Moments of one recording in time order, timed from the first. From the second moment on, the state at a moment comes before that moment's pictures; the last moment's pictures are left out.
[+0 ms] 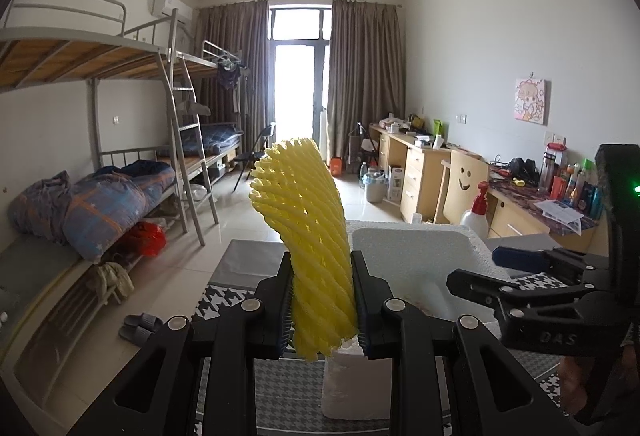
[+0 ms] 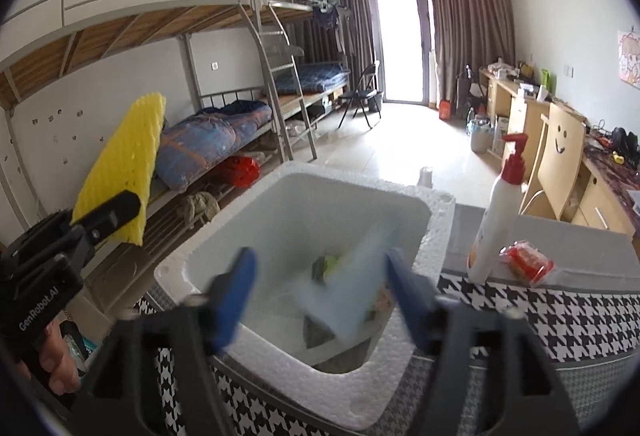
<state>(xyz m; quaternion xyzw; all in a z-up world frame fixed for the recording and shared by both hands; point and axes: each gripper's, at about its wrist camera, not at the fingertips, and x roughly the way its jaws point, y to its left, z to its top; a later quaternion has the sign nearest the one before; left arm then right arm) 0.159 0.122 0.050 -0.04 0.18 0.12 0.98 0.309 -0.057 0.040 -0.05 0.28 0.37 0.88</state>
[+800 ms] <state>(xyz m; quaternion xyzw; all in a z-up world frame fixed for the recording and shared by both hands) 0.189 0.100 0.052 -0.03 0.20 0.06 0.98 0.304 -0.096 0.047 -0.04 0.24 0.34 0.91</state>
